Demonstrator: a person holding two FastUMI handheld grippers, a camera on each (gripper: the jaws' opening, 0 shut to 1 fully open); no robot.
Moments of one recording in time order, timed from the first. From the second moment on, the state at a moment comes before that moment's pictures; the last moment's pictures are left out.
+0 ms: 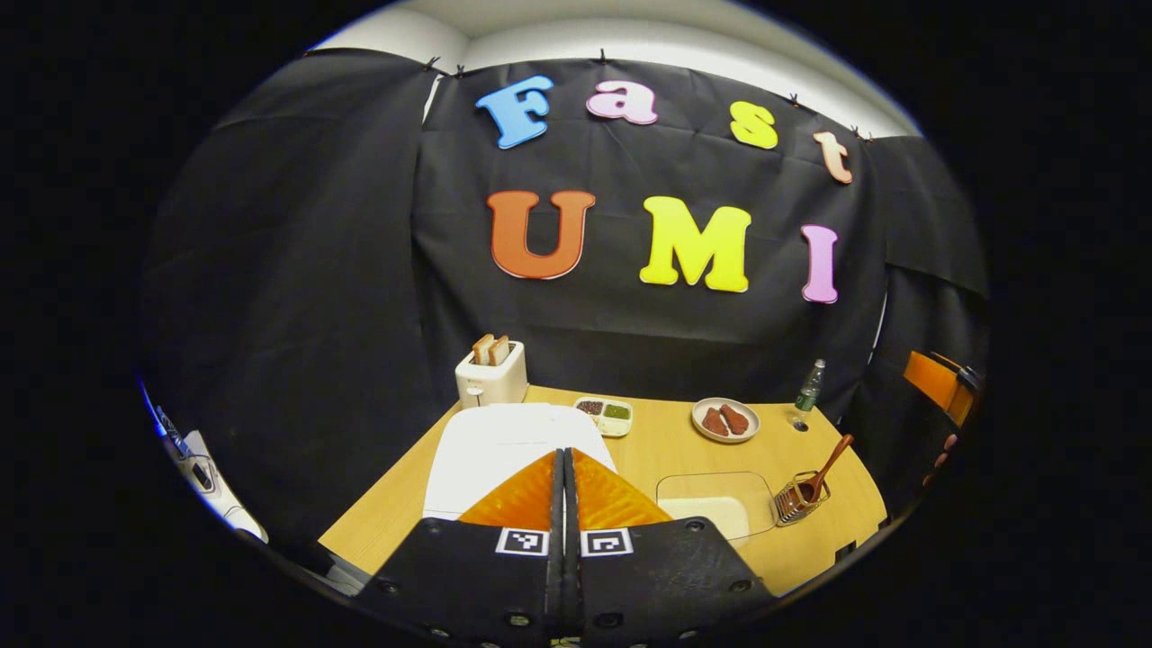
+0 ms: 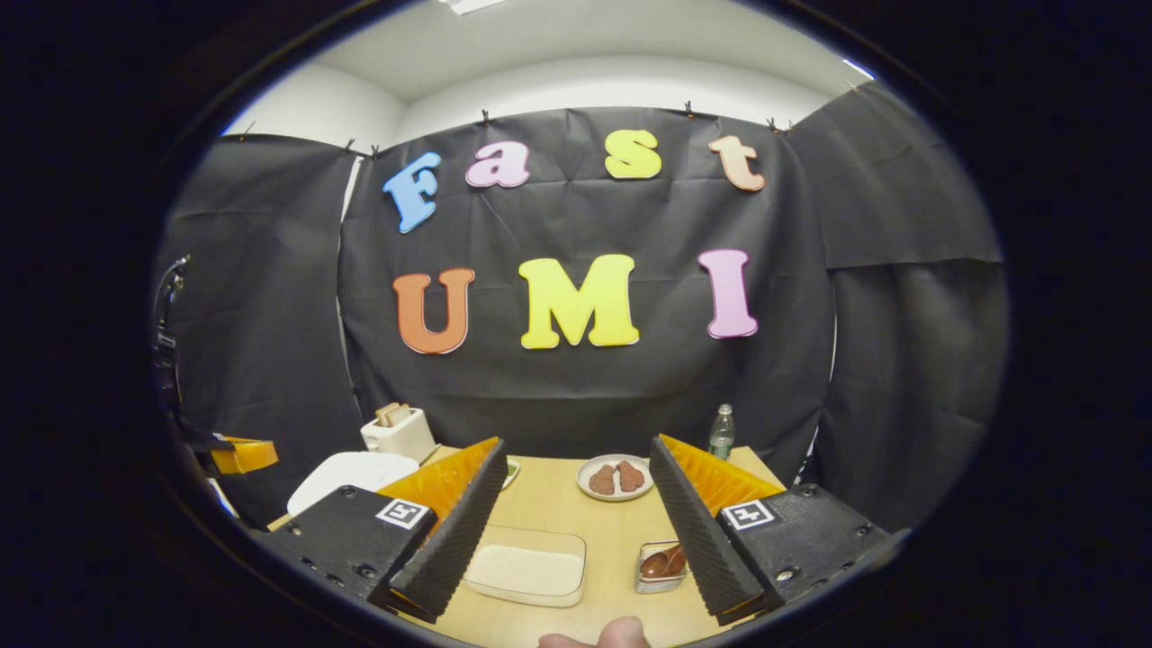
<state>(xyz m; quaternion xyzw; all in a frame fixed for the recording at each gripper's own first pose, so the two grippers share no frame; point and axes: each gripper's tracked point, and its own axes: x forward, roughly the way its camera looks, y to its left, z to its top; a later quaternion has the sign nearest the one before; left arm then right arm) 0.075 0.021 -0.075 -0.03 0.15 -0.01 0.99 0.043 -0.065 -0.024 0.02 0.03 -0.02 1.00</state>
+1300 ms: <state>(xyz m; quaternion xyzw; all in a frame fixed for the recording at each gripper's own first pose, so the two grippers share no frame) 0.142 0.064 -0.208 -0.13 0.35 0.00 0.93 0.036 -0.106 -0.076 0.01 0.12 -0.07 0.99</state>
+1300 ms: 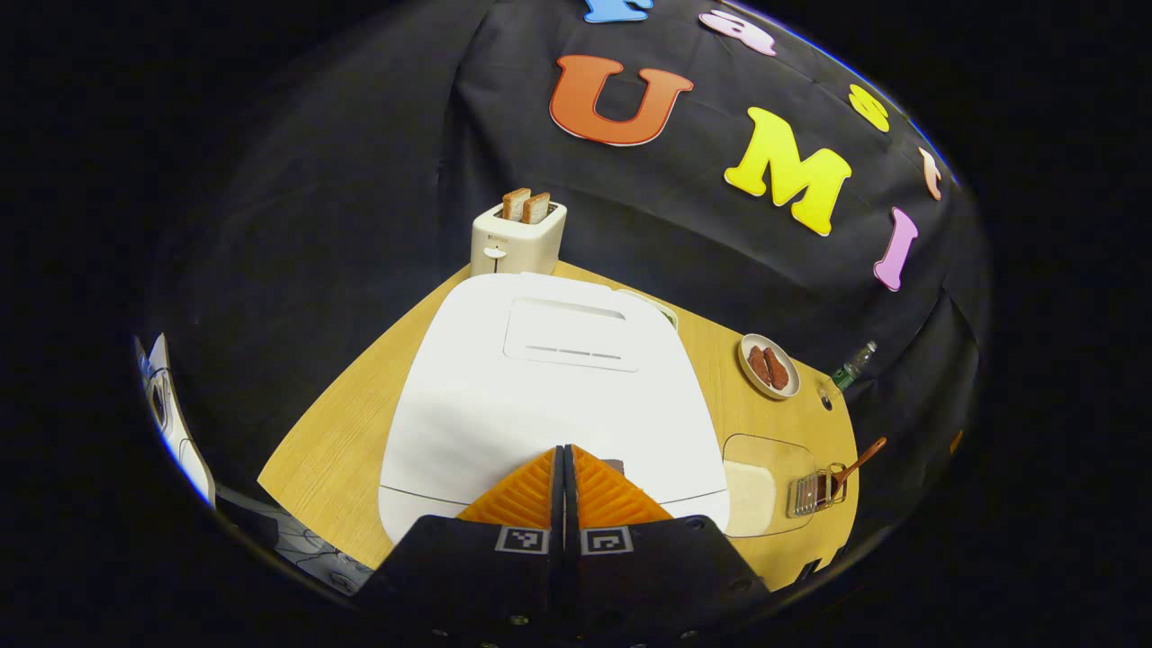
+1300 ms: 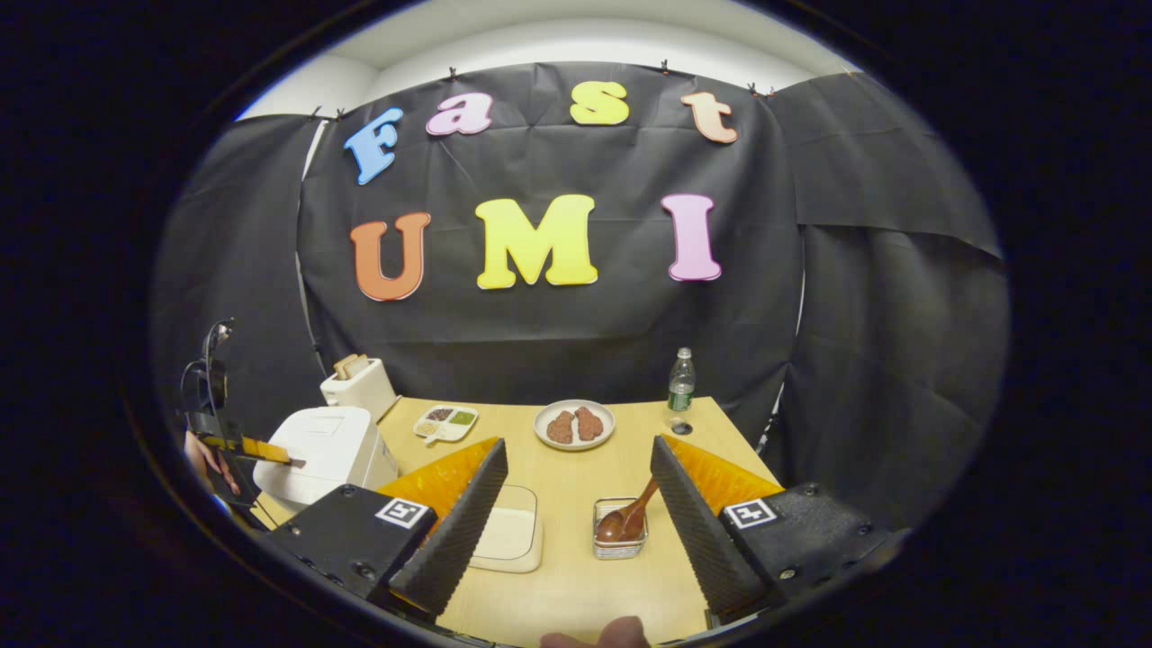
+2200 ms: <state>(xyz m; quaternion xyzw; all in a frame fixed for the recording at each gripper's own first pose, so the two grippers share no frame) 0.180 0.077 -0.047 -0.08 0.11 0.01 0.99 0.024 -0.107 -0.053 0.01 0.09 -0.08 0.99</state>
